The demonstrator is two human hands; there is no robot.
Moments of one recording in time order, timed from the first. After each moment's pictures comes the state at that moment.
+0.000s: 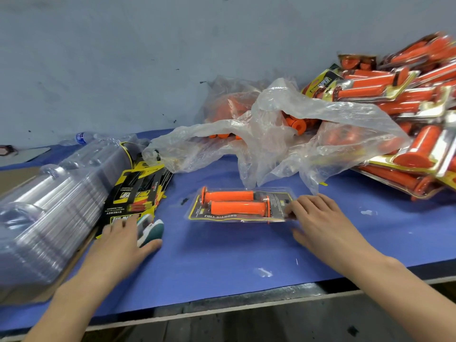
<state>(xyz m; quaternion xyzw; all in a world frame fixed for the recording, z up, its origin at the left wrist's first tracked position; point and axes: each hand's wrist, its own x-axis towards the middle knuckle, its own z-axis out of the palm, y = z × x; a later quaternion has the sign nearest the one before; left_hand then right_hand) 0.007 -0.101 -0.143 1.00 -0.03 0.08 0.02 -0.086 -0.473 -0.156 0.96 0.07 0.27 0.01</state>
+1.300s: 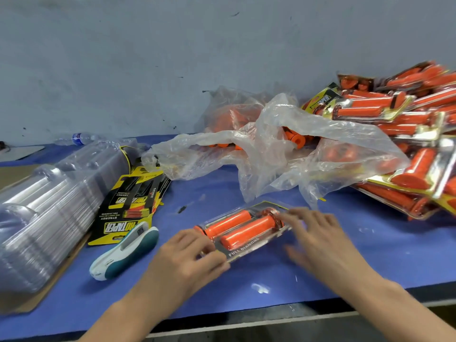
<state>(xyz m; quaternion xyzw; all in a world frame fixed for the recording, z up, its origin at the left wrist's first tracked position) -0.035 -0.183 -0.149 0.78 -0.50 0.37 0.11 -0.089 -0.464 -0.153 0.93 0.11 0.36 0.01</state>
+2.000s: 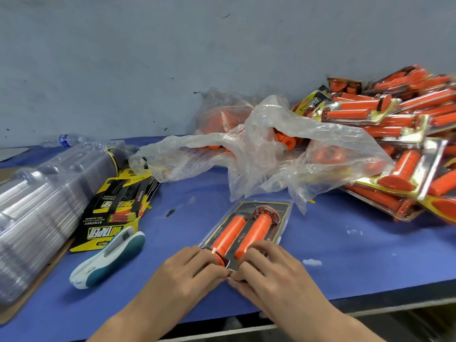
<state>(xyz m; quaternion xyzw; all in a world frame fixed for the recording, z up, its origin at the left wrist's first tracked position) -0.039 -0.196 -0.166 0.77 -0.55 0.30 0.12 -0.107 -0.409 -0.168 0.88 0.26 0.39 -0.04</state>
